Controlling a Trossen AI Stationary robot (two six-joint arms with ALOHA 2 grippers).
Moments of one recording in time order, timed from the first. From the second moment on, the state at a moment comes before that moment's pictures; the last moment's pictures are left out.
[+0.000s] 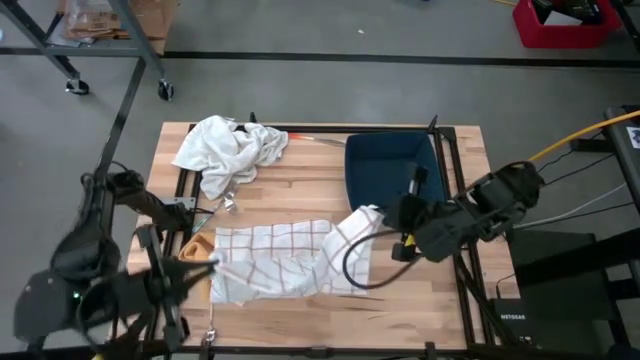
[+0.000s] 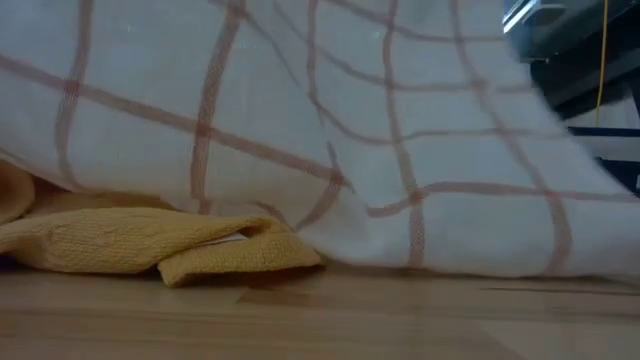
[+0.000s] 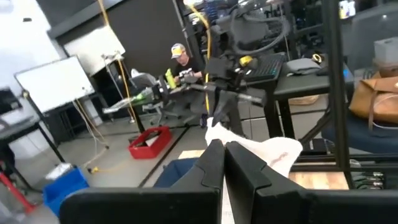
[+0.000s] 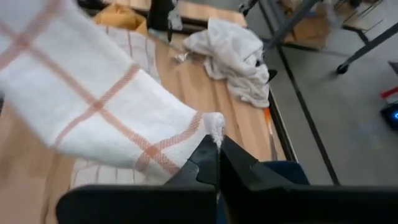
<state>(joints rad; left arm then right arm) -1.16 1.58 2.02 -0.48 -1.57 0.20 0.56 1.71 2.33 -1.57 0.69 0.35</state>
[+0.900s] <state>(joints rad) -1.02 1.33 1.65 -1.57 -1.36 -1.25 0.16 1.70 2.02 -1.36 0.16 -0.01</state>
